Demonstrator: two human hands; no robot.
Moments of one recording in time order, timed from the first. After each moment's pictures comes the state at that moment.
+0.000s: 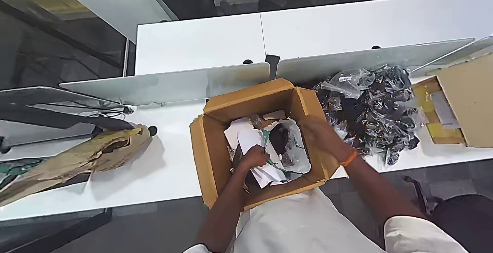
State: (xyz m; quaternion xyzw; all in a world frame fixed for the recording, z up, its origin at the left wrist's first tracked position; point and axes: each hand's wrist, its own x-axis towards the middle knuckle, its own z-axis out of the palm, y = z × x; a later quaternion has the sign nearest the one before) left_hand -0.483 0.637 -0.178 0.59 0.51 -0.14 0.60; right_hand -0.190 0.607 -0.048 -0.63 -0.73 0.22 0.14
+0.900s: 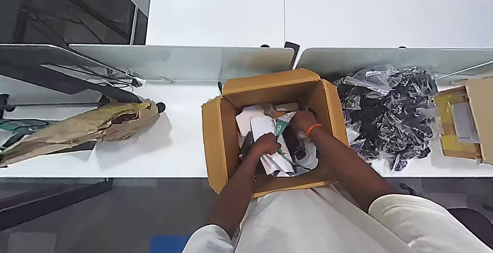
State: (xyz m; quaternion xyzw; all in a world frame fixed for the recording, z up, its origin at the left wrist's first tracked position) left_hand -0.479 0.652 -0.177 0.63 0.49 -0.21 0.56; right_hand -0.278 0.687 -0.144 -0.73 -0.59 0.30 -0.17
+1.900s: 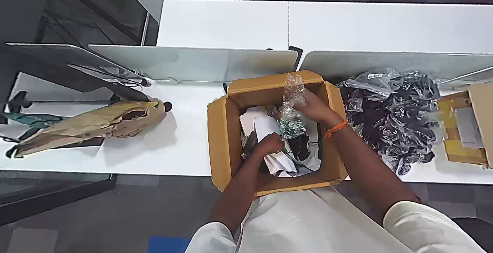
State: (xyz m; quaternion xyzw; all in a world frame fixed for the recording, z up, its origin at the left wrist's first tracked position) left_hand -0.476 0.643 -0.175 0.63 0.49 -0.15 0.58; right_hand -0.269 0.706 -0.051 -0.62 -0.55 0.51 0.21
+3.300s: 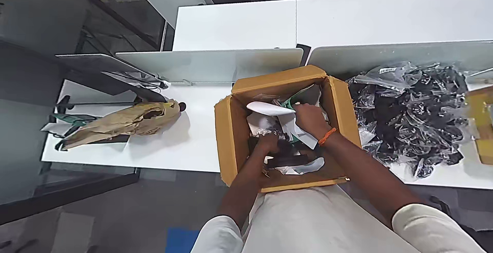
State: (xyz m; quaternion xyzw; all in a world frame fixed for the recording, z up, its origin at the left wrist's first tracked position) left_hand -0.500 0.636 -0.185 0.74 0.48 -0.29 0.38; right_hand -0.307 0.650 -0.053 -0.67 -0.71 0.23 -0.01
